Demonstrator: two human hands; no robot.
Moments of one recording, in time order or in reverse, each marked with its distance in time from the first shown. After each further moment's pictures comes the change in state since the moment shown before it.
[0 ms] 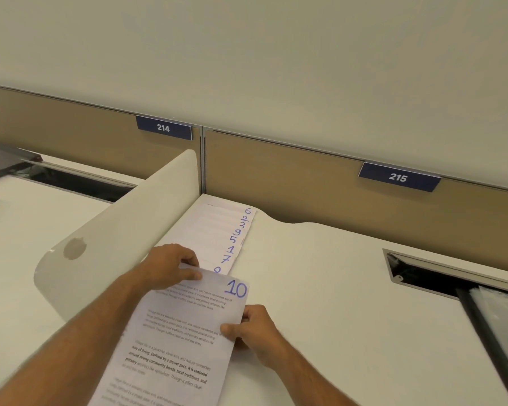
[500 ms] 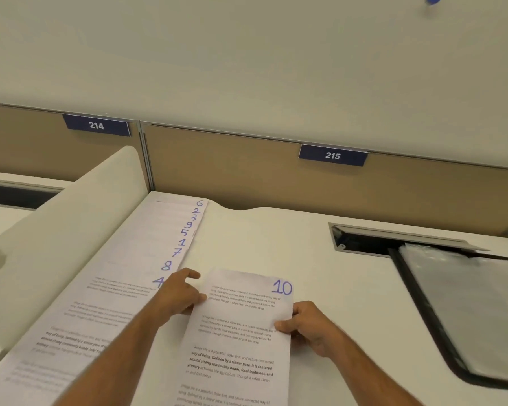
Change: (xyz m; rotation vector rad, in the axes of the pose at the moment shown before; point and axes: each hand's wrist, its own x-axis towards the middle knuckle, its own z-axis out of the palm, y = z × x) left_hand -0.009 0.098 0.105 -0.796 -0.168 -0.325; right_hand -0.097 0.041 -0.161 0.049 0.231 0.171
